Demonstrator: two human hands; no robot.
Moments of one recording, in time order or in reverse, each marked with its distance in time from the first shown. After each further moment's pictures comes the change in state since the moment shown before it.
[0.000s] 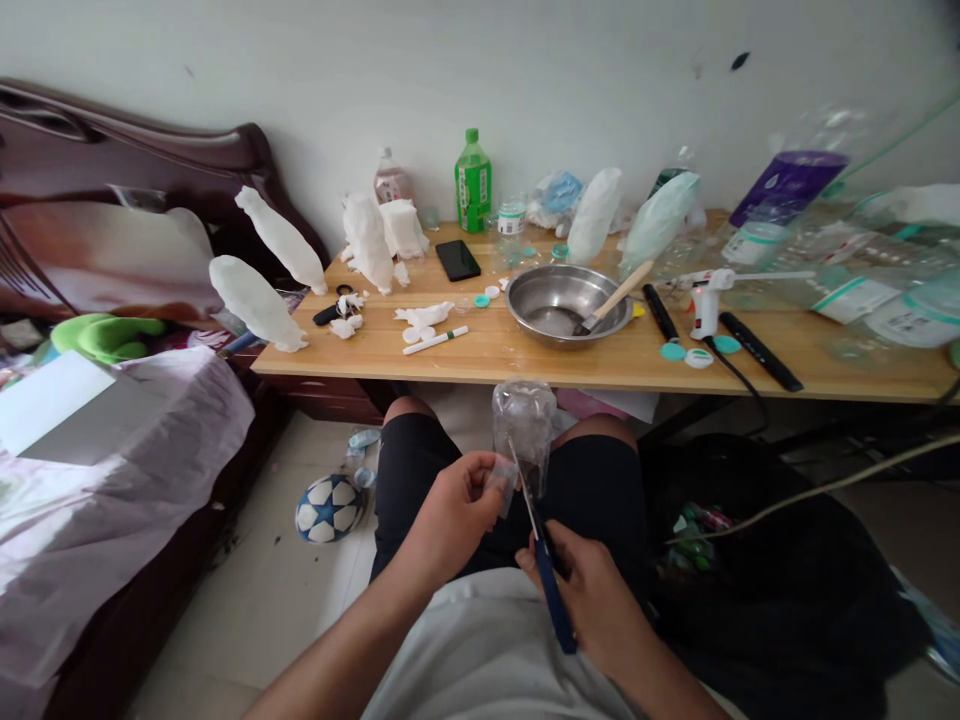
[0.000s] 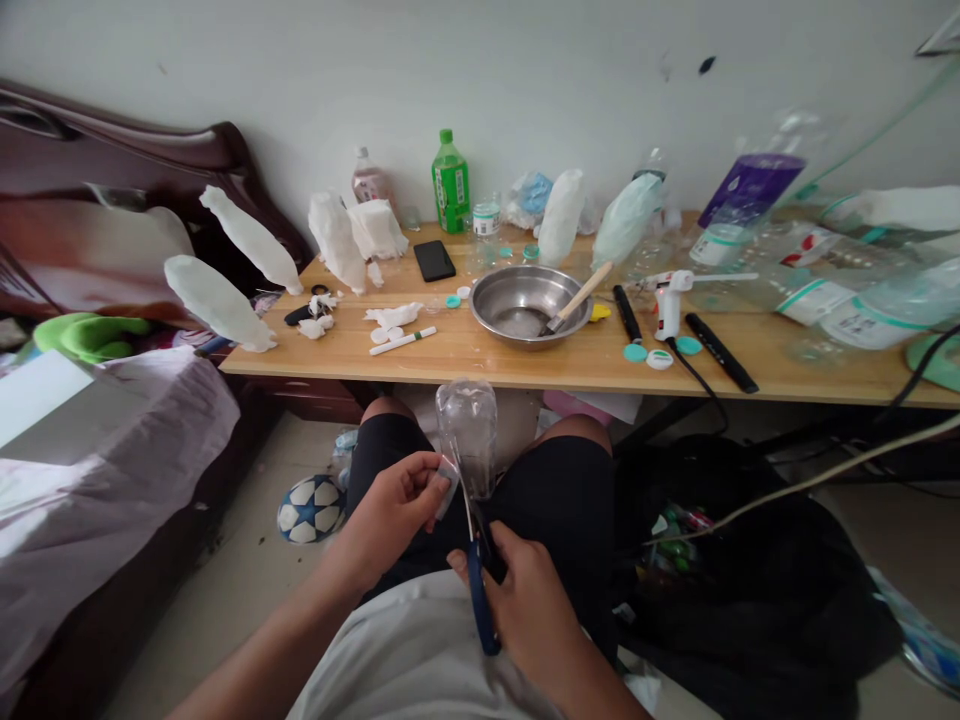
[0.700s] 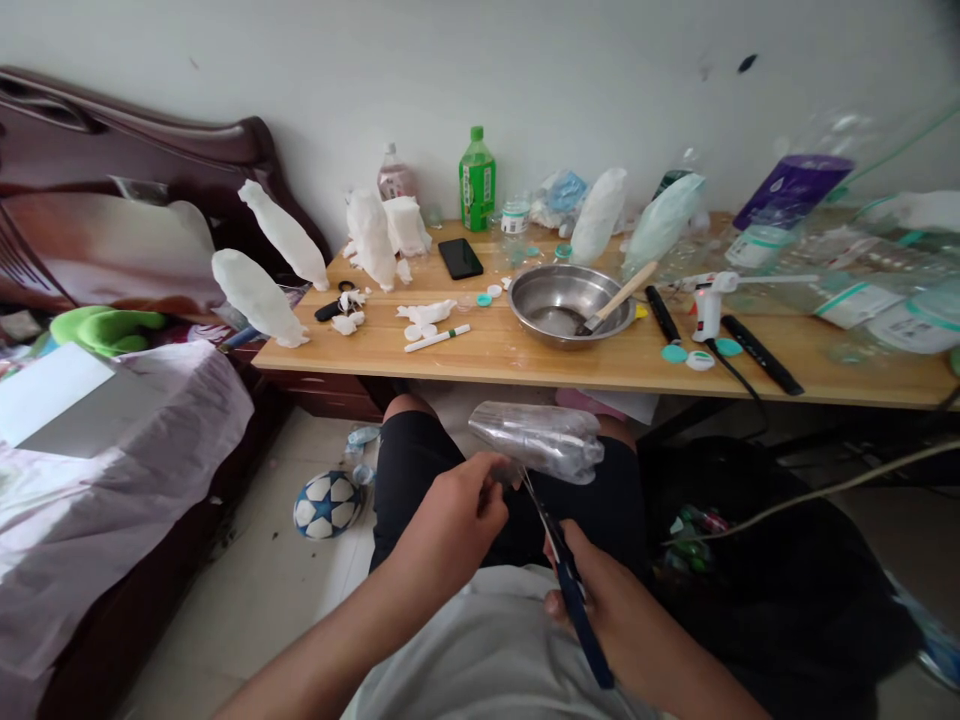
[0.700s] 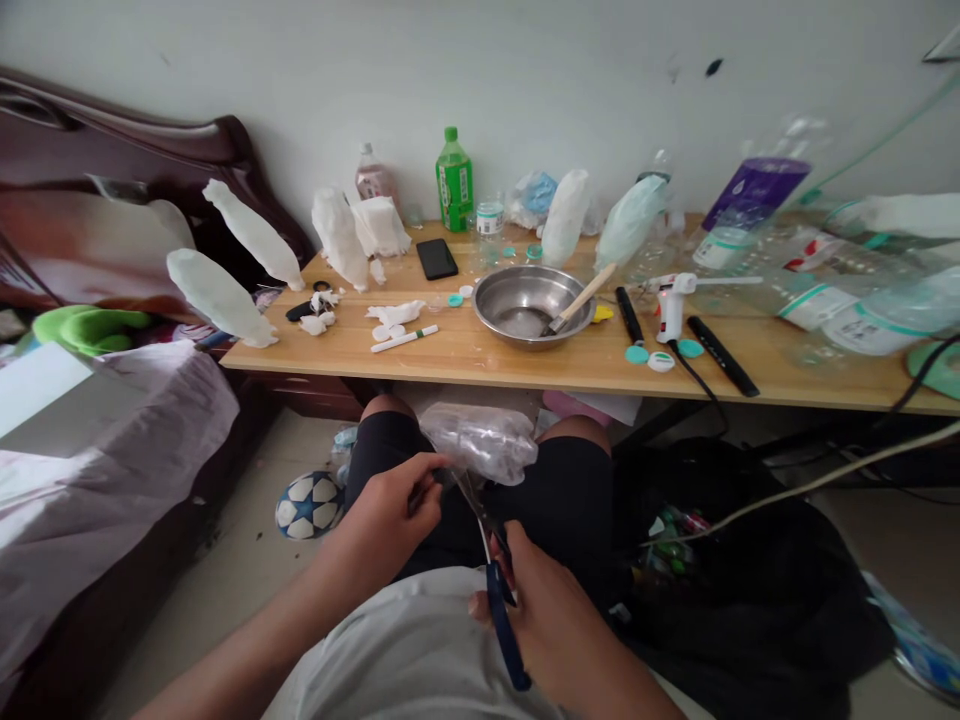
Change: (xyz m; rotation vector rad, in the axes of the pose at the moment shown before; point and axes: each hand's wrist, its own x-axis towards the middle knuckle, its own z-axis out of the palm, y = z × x) left_hand -0.014 0.024 -0.004 0.523 0.016 0.151; right_hand -0.017 0.001 -0.029 -0.323 -0.103 -0.033
